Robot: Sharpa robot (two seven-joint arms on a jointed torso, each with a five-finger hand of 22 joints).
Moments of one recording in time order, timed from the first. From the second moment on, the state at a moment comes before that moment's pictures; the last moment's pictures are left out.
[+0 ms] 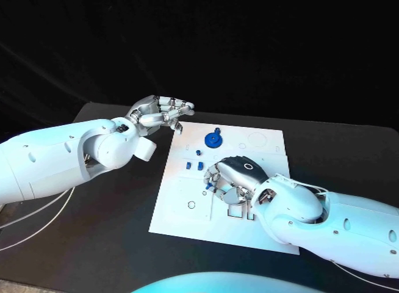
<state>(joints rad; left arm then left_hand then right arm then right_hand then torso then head) 1.23 -0.93 -0.03 1.50 -0.10 -0.09 0.33 1.58 -0.12 0.22 0.28 0.25 0.91 0.20 0.20 0.22 1.03 0.13 0.23 0.10 1.13 0.05 1.19 0.43 0.18 1.14 0.13 0.78 0.63 1.09 -0.68 -0.14 1.73 -1.72 -0.45 -0.26 1.41 -0.20 0.61 0.11 0.15 1.06 0.13 0.26 0.45 1.24 0.06 0.13 0.26 1.47 -0.01 1.47 1.31 0.04 1.46 0.09 1.43 1.31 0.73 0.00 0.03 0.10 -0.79</state>
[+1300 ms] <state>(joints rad) 1.23 -0.93 -0.03 1.50 -0.10 -0.08 0.32 1.57 -0.12 0.22 0.28 0.25 0.91 0.21 0.20 0.22 1.02 0.14 0.23 0.10 1.13 0.05 1.19 0.43 0.18 1.14 0.13 0.78 0.63 1.07 -0.64 -0.14 1.71 -1.74 -0.39 -0.26 1.39 -0.20 0.61 0.11 0.13 1.05 0.12 0.25 0.44 1.24 0.06 0.12 0.26 1.47 -0.01 1.47 1.31 0.04 1.46 0.09 1.45 1.31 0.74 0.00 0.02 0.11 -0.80</state>
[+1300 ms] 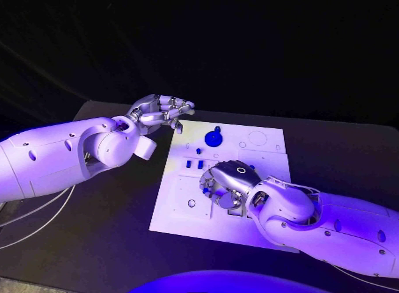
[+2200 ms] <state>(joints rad) 1.23 -0.93 -0.03 1.50 -0.10 -0.08 0.31 1.57 -0.12 0.23 0.28 0.25 0.91 0.21 0.20 0.22 1.02 0.14 0.23 0.10 1.13 0.05 1.19 0.43 0.18 1.15 0.13 0.78 0.63 1.07 -0.70 -0.14 1.75 -1.78 -0.42 -0.28 1.33 -0.25 0.60 0.13 0.11 0.92 0.18 0.17 0.41 1.11 0.11 0.07 0.22 1.47 0.01 1.45 1.31 0.04 1.47 0.11 1.33 1.31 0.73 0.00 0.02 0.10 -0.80</state>
